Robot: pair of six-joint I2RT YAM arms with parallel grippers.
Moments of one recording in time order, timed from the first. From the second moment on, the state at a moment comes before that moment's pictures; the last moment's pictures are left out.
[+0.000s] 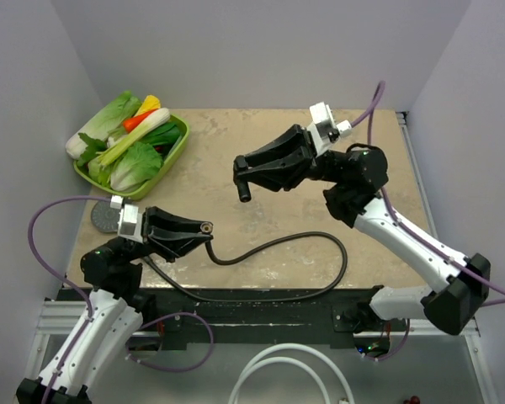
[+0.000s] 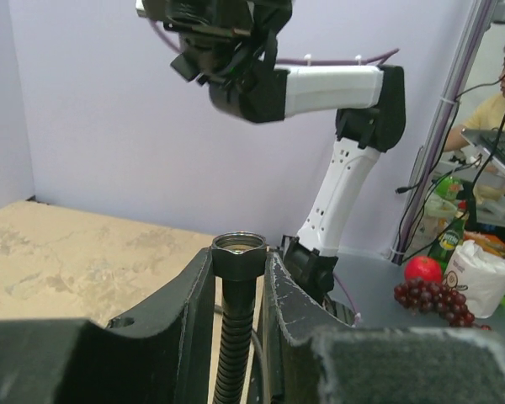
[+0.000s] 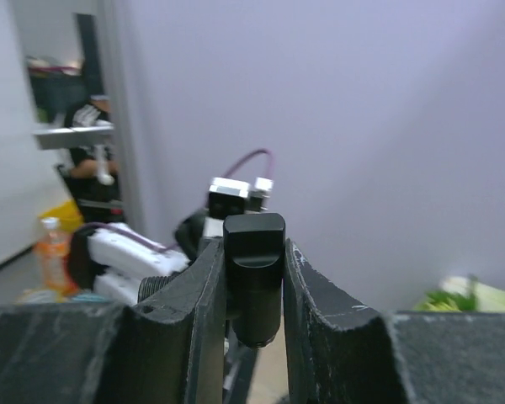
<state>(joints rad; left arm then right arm) -0.31 0.45 0.36 0.85 0.92 -0.81 0.71 1.26 1.20 0.82 -0.84 0.59</state>
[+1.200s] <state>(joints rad) -0.31 0.46 0.41 1.17 0.87 -1.04 0.99 1.71 1.46 1.28 -1.01 1.27</state>
